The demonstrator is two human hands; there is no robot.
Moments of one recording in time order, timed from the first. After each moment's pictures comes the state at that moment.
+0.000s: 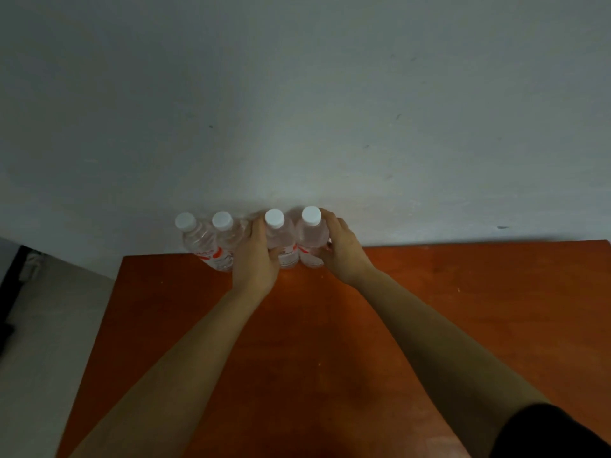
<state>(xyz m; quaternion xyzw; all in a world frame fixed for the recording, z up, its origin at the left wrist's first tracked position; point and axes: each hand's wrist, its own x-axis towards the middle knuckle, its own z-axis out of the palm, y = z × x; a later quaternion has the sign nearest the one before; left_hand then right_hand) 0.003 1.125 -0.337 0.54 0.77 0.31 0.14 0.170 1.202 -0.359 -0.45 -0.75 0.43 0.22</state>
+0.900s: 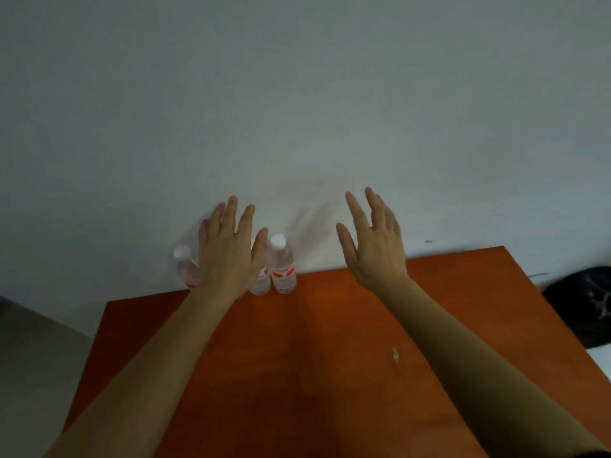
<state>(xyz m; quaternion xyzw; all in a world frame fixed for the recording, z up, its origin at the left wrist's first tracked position) 0.016 1.089 -0.209 0.65 0.74 0.16 -0.05 0.262 1.137 -0.225 -0.56 -0.78 -0.01 0.27</state>
